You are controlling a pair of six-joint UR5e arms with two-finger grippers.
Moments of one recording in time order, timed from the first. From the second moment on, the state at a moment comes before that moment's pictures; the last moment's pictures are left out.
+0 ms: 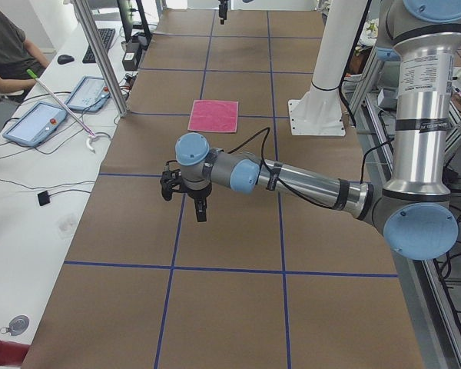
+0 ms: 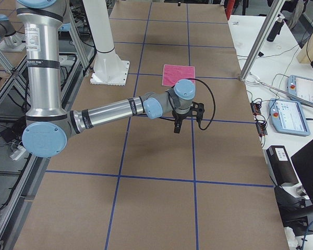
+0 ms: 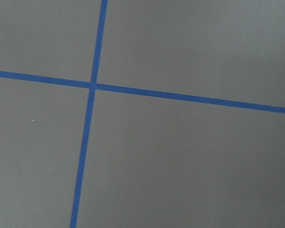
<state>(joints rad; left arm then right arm) -1.34 -1.57 -1.84 -1.65 -2.43 -0.56 1.22 -1.57 1.84 -1.34 2.46 0.76</state>
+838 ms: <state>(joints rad) -1.06 -1.85 -1.88 -1.69 -2.39 -1.19 0.70 -1.38 1.87 -0.98 2.11 1.80</state>
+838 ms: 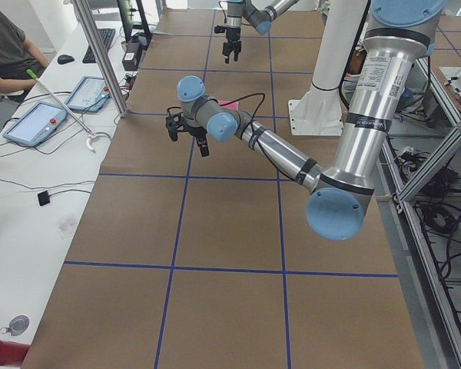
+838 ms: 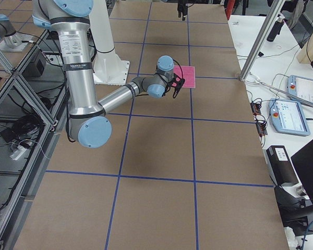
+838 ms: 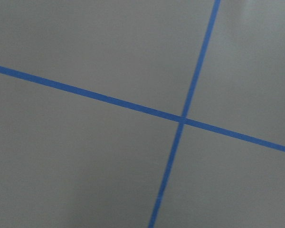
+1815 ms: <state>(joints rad) -0.82 -2.01 -1.85 -1.69 -2.20 -1.45 0.43 -1.11 1.72 -1.15 1.73 2.14</state>
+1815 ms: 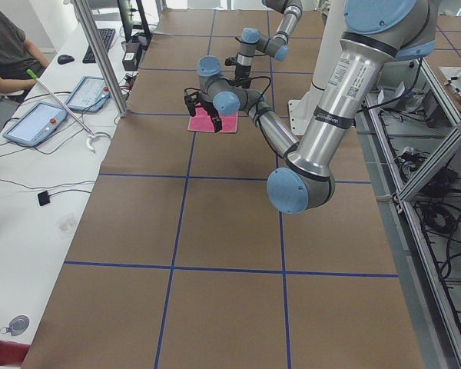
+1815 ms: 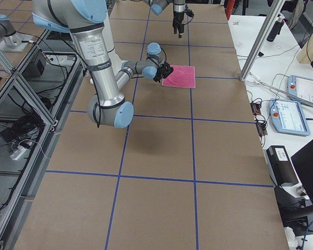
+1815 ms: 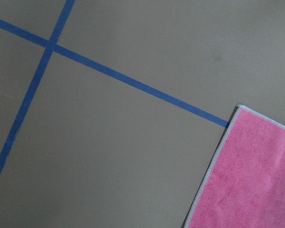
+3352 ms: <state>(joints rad) -0.82 -2.01 -1.85 -1.69 -2.20 -1.46 0.42 -1.10 1.68 -1.19 1.73 2.15</state>
